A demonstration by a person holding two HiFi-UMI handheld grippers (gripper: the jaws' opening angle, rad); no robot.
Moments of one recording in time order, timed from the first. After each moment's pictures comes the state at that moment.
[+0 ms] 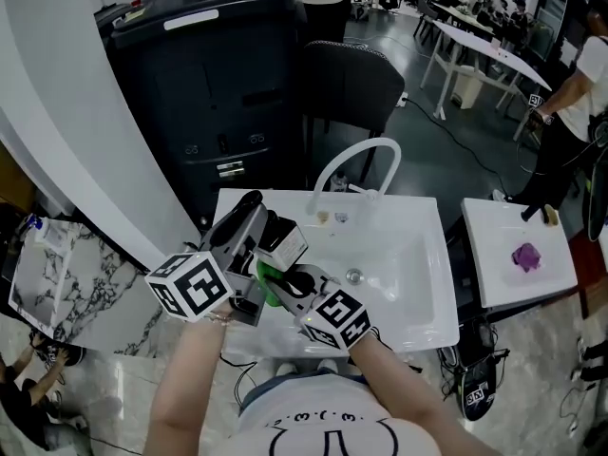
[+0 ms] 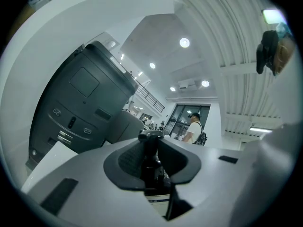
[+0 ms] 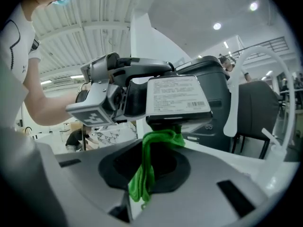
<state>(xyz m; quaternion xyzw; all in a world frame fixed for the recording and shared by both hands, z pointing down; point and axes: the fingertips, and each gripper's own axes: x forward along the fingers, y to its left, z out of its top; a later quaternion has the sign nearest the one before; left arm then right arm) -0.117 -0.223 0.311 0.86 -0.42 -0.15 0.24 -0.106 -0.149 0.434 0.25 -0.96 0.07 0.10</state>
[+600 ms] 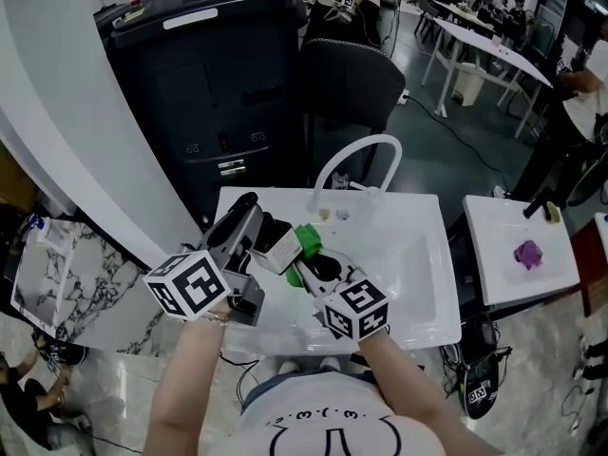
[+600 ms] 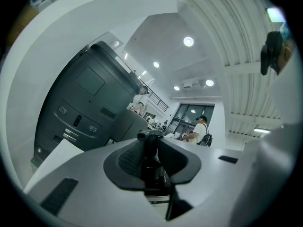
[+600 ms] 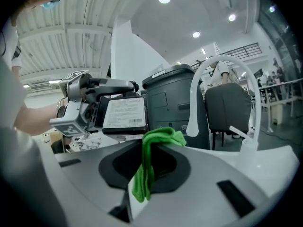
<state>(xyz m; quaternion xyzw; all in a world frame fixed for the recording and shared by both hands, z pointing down) -0.125 -0.222 0.319 0.85 -0.44 -0.15 0.25 -0.052 -0.183 0.424 0.36 -0.92 0.10 0.06</state>
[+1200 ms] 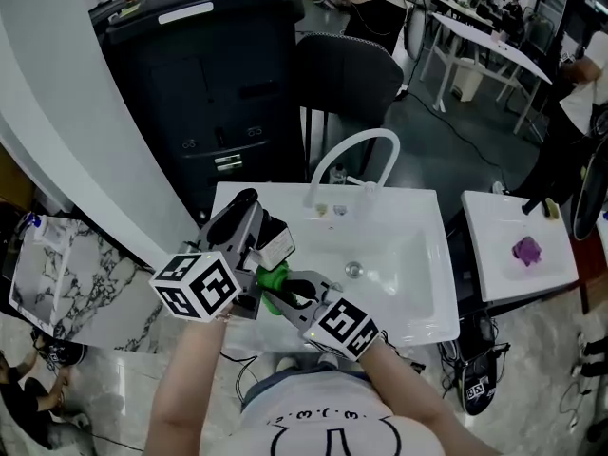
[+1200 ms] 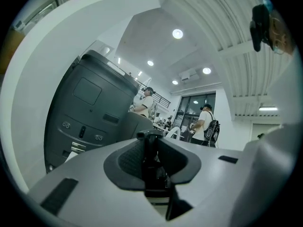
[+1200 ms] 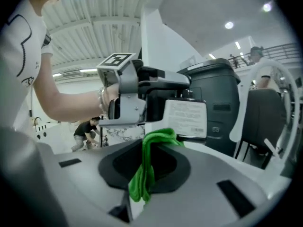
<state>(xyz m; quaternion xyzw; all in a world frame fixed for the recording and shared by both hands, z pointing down) -0.120 -0.226 0.326 0.85 -0.48 -0.10 0.18 -0.106 -0.112 0.426 0.20 -0.97 0.03 0.13</state>
